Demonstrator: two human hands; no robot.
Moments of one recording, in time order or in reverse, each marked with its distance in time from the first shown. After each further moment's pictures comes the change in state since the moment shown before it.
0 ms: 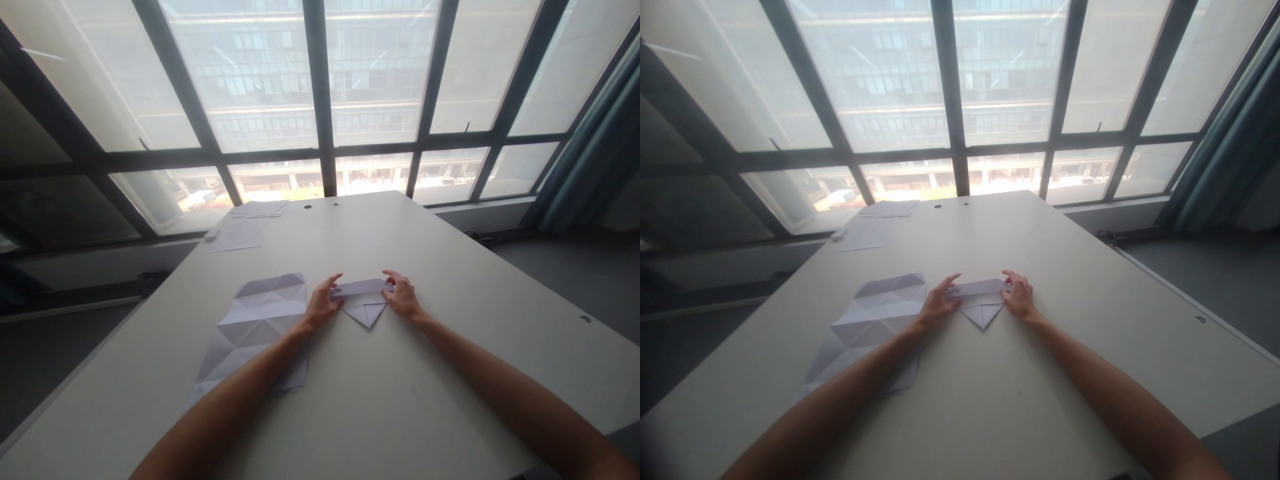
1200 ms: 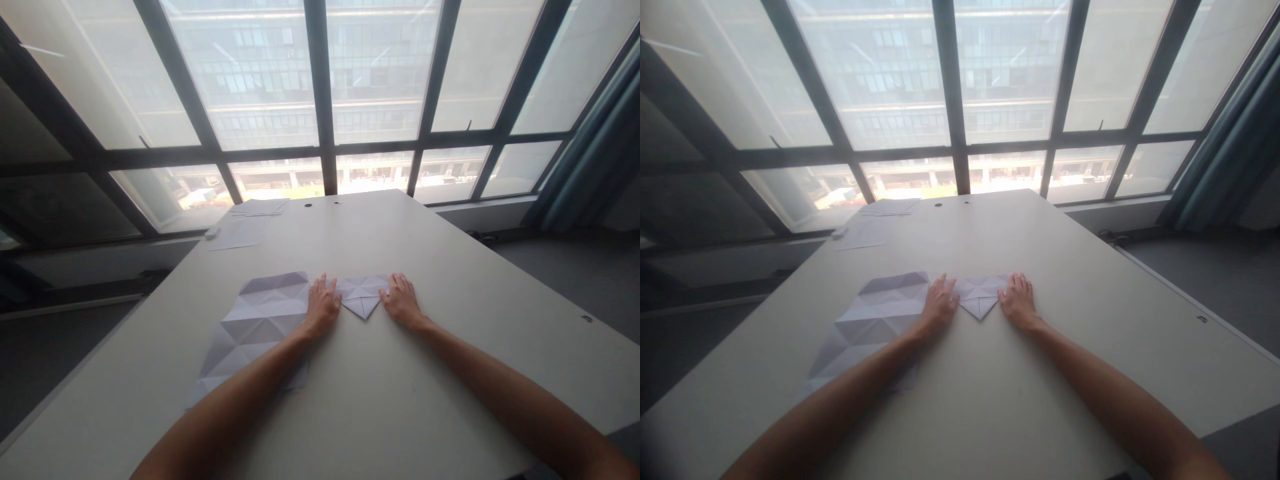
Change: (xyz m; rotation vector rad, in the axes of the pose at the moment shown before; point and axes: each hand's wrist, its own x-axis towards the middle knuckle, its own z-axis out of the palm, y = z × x) left_hand -0.007 -0.002 0.017 0.612 -0.016 -0.162; right_hand -0.013 -0.006 0.009 -0.460 -0.174 0.023
